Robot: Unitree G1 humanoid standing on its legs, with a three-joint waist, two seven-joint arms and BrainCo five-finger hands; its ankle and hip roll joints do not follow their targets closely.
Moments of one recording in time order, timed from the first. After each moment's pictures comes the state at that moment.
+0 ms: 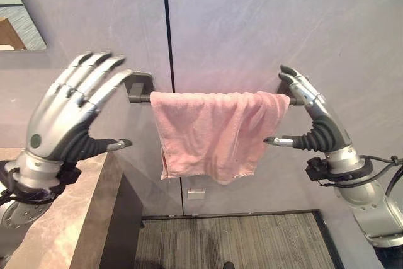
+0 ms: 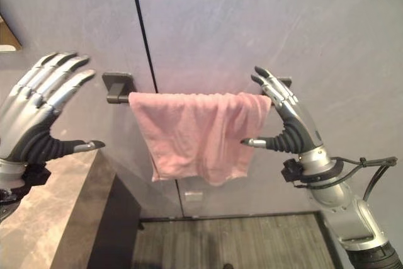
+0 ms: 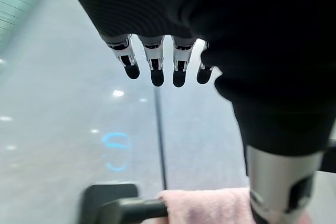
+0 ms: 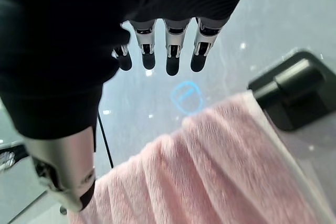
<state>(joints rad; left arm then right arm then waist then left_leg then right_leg) 0.19 1.02 0.34 -0.57 0.48 -0.35 0.28 -0.03 -0.78 0.04 -0.41 -0.22 -0.29 -0.15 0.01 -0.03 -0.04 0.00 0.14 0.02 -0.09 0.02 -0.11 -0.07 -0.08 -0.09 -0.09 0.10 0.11</state>
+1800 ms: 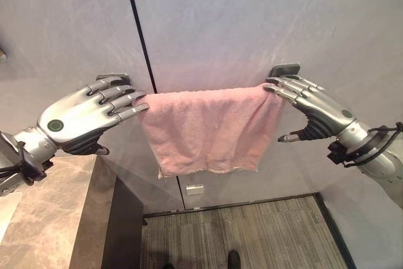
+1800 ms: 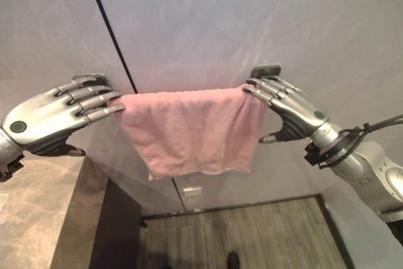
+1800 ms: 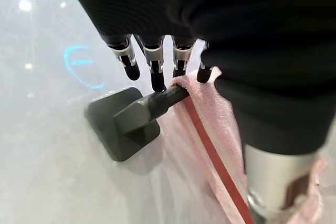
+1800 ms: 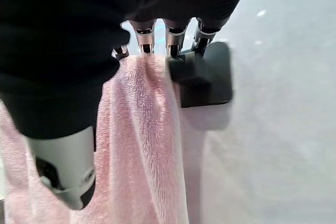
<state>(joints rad) 0.44 1.44 0.55 -0.45 0.57 -0.36 0.06 -0.15 -1.16 0.07 -0.28 -0.33 -0.28 -0.04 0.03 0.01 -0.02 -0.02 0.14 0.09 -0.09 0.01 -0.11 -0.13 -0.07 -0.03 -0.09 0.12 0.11</state>
